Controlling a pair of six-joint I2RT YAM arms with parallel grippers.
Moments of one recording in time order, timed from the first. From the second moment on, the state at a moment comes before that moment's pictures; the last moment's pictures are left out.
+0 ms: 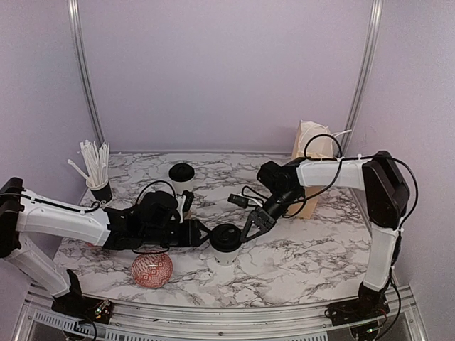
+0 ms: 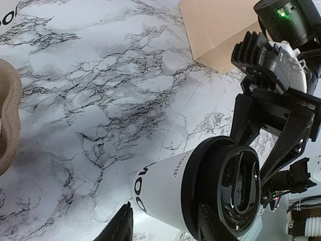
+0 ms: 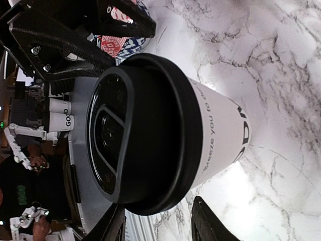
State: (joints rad) left arm -1.02 1.47 0.72 0.14 0.00 -0.84; right arm 0.65 1.96 1.40 -0.94 -1.01 -0.30
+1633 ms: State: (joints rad) left arm -0.94 1.25 0.95 0.14 -0.72 0.16; right arm 0.85 1.71 1.53 -0.86 -0.50 -0.81
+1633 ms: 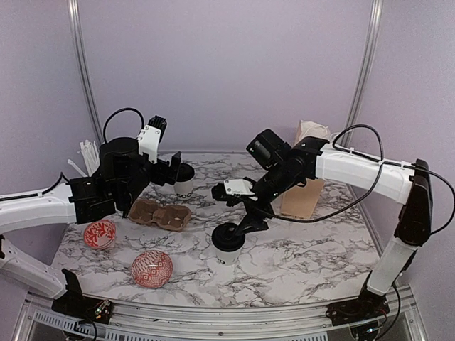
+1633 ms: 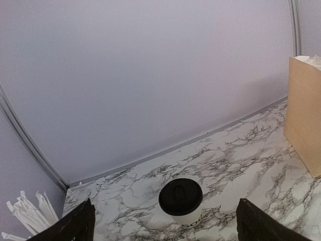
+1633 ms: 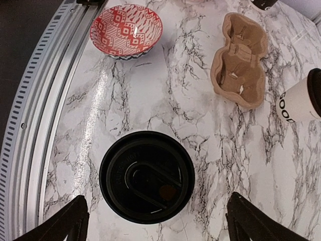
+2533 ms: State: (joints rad) left arm -0.93 1.31 1.10 -0.02 -0.71 0.09; right arm 0.91 1.88 1.60 -0.92 -0.39 -0.81
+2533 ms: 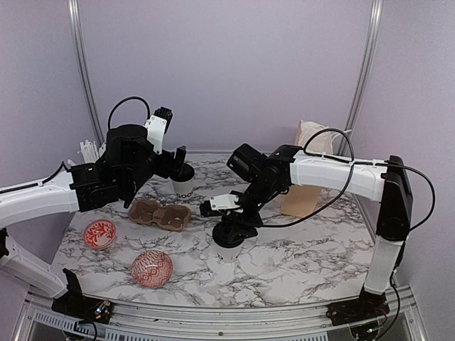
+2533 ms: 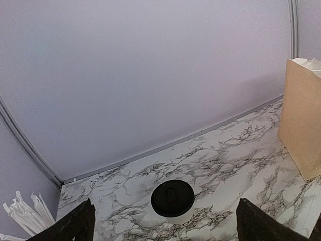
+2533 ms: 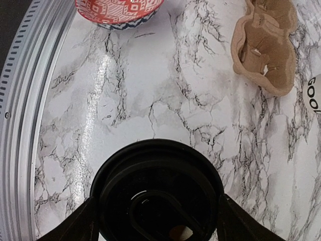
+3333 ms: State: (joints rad) left arm -0.93 1.29 1.10 -0.03 -0.68 0.09; right arm 0.62 2.28 2.24 -0.93 -0.32 -0.59
